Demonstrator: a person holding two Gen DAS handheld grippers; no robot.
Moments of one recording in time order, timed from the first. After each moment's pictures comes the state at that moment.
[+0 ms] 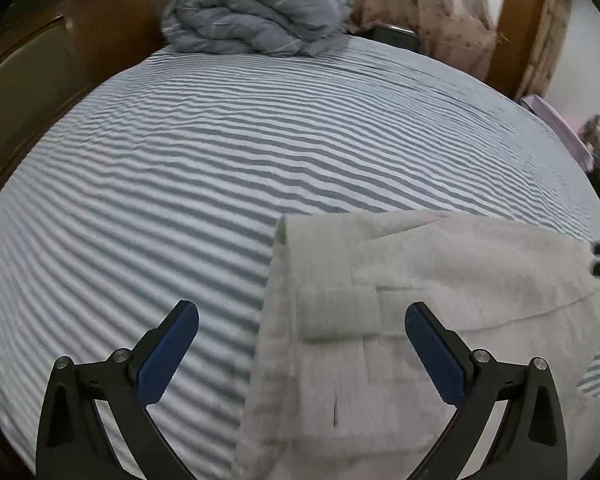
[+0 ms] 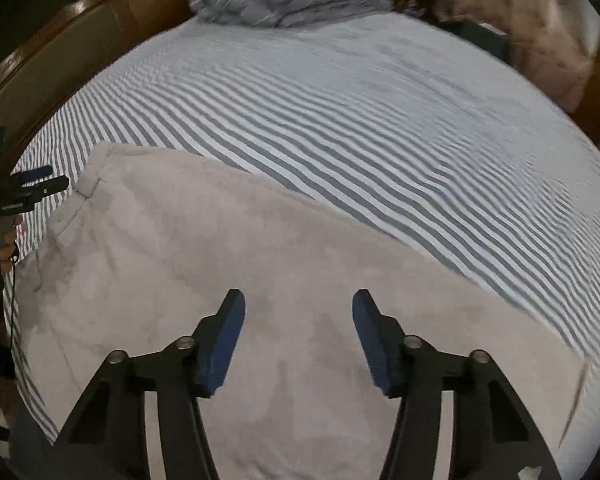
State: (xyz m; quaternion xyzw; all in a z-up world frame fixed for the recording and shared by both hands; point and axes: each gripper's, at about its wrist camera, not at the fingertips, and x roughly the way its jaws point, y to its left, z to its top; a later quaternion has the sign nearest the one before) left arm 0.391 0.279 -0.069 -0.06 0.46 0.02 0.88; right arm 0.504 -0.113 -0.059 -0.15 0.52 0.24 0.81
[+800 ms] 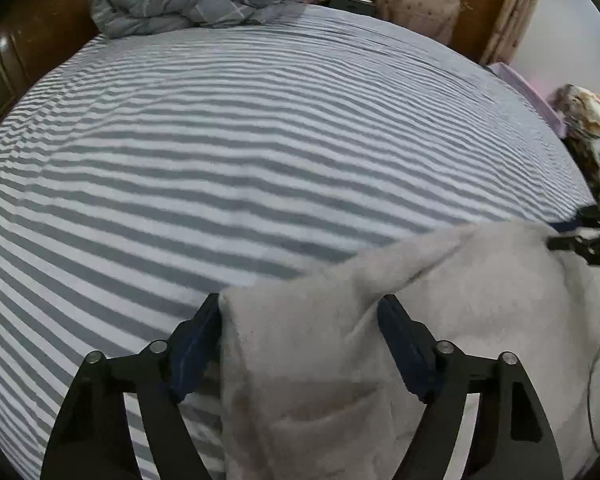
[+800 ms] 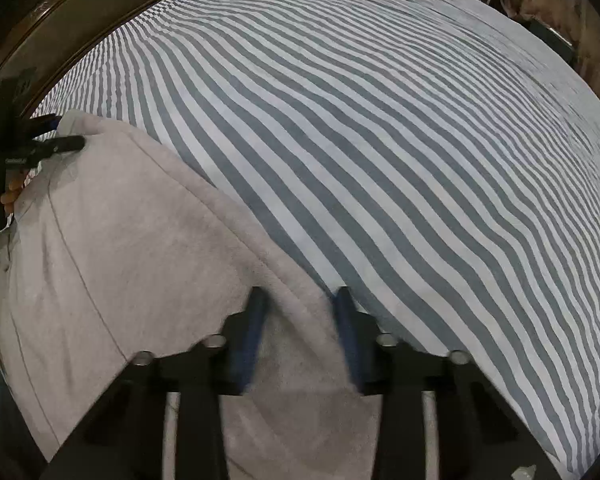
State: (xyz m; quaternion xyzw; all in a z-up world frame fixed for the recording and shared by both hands) left arm 0.471 0.273 -0.113 -0.04 0.50 -0.05 0.86; right arm 0.578 -0.108 -0.116 -0.18 0.54 0.31 0.76
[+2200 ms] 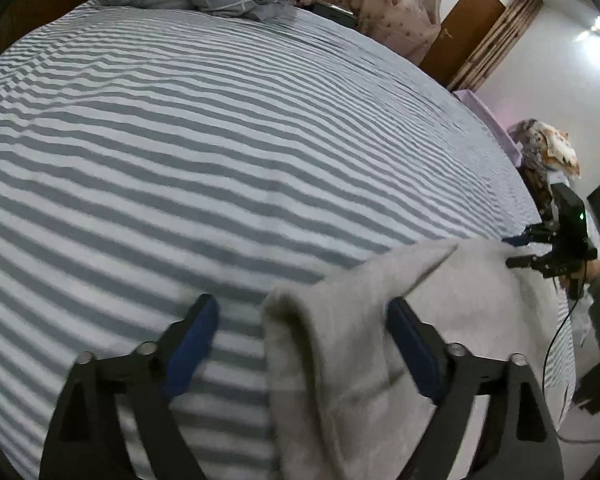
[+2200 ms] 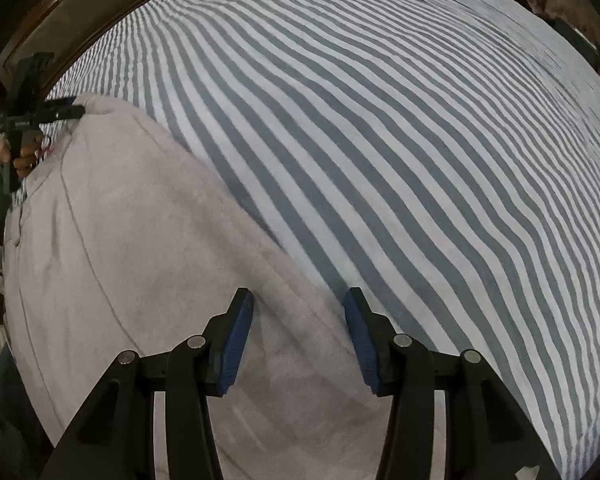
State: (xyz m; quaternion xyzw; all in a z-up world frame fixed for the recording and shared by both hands) left arm 0.477 0.332 -0.121 -0.14 0.49 -0.15 0.85; right arm 0.607 -0.131 -0.125 -0.17 0.57 0.35 0.72
